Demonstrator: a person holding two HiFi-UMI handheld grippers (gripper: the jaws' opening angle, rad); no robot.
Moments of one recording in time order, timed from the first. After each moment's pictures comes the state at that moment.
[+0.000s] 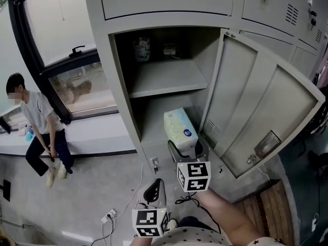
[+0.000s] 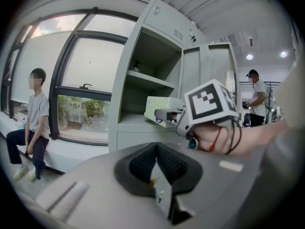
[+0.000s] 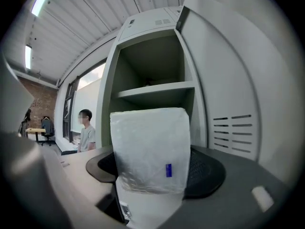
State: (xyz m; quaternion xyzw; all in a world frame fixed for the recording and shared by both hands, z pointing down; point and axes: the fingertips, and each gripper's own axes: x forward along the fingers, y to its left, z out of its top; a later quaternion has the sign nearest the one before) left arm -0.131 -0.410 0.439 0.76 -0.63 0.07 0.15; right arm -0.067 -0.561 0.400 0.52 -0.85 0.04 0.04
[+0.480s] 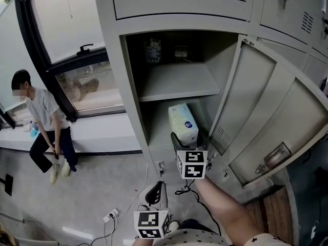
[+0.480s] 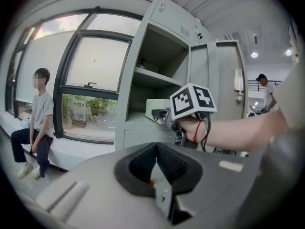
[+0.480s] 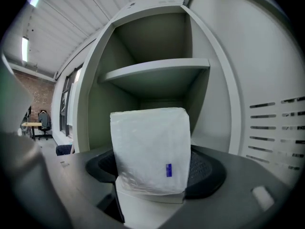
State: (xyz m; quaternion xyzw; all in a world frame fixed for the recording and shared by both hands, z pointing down) left arm -0.151 -0.421 0.445 0.74 -0.65 0.08 0.15; right arm -0.096 -0.625 0.415 0.53 -0.85 0.04 0.07
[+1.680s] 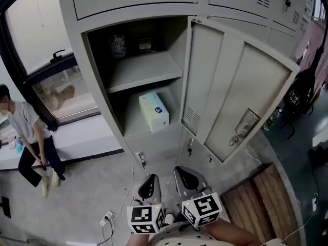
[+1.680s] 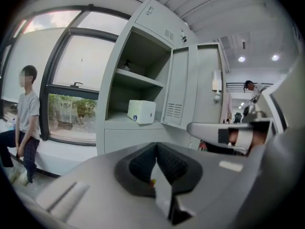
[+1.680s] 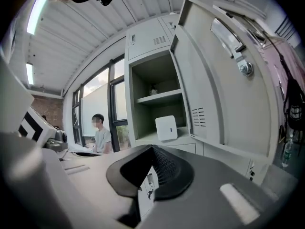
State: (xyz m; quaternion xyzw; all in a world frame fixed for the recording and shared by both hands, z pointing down) left arm -0.104 -0.397 0.442 0.79 -0.59 0.08 0.14; right arm -0.029 -0.412 0.411 0.48 -0.87 0.10 0.03
